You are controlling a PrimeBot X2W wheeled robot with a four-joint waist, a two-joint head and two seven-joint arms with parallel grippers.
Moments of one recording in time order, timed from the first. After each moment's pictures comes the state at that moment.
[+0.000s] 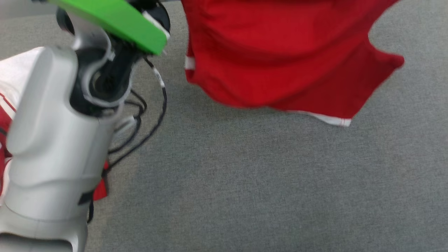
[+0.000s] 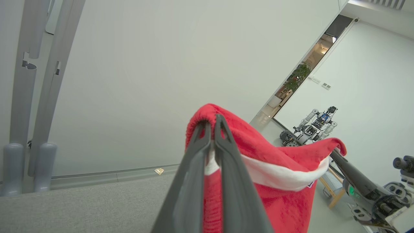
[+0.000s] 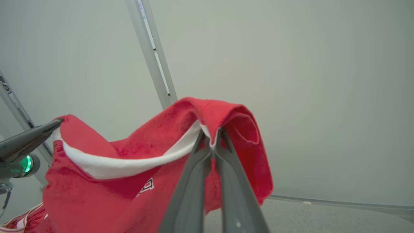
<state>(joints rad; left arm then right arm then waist) -0.92 0.17 -0.38 0.04 -1.02 0.05 0.23 -0.67 -0.55 0.01 -0.19 0.86 0.13 0.28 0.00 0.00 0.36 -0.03</state>
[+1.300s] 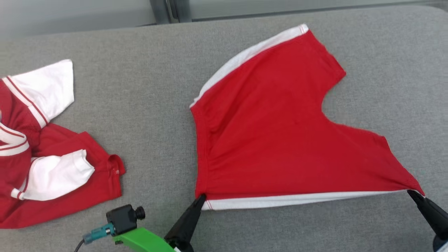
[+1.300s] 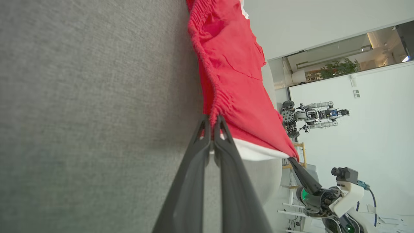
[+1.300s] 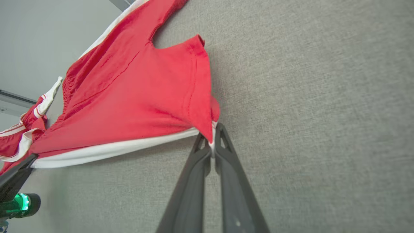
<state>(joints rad) 0.00 0.25 -0.55 -0.03 -1.24 -0.02 0.03 0.17 -0.87 0.34 -0.02 1.30 0.13 -0.17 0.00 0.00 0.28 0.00</state>
